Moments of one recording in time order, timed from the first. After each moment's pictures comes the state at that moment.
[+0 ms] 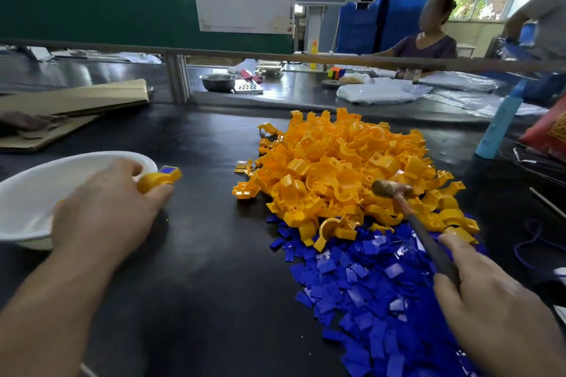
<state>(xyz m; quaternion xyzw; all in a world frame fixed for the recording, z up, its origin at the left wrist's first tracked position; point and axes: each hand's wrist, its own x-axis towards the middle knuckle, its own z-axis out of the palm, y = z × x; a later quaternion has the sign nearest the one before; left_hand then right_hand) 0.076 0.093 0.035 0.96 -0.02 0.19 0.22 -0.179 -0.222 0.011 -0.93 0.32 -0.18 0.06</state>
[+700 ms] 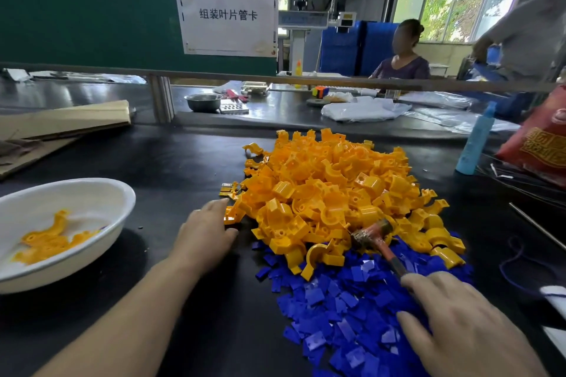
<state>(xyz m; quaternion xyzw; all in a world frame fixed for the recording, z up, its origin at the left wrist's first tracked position) 0.103 -0.027 -0.014 0.95 -0.22 0.03 0.21 -0.174 -0.212 0.027 -0.97 0.20 -0.10 0.02</state>
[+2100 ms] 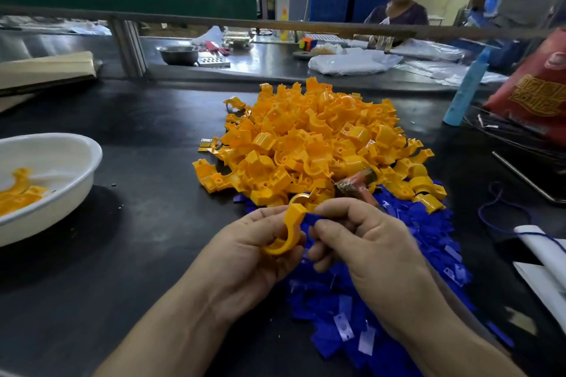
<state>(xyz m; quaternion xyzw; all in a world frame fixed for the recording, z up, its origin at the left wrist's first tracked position) -0.033 -0.049 -0.003 0.45 -0.06 -0.43 0.78 -0.135 -0.178 0.010 -0.73 0.12 -0.20 0.64</state>
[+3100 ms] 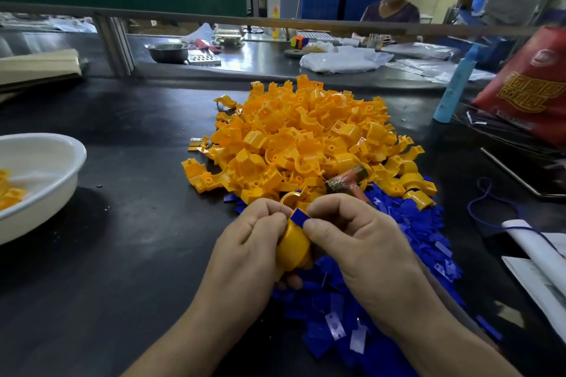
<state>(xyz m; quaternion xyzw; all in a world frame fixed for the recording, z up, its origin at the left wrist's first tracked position) -0.057 -0.051 0.000 0.66 -0.24 -0.22 0.67 -0.137 -0.180 0.011 -0.75 0.09 -0.21 0.62</state>
